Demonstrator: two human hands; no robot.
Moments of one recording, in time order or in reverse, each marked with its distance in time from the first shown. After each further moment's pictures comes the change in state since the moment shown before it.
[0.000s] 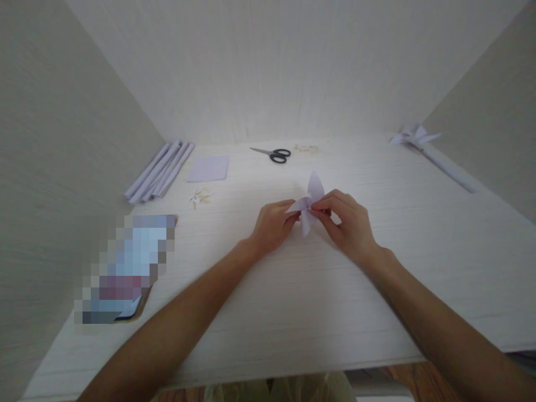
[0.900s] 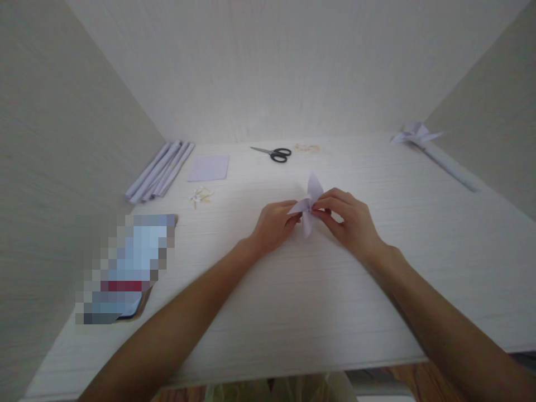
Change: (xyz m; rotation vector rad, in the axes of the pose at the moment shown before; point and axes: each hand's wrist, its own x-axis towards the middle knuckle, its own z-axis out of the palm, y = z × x) left_hand 0.000 0.000 -0.001 0.010 -0.061 0.016; right_hand 0.002 0.002 -0.003 0.031 -0.068 -0.026
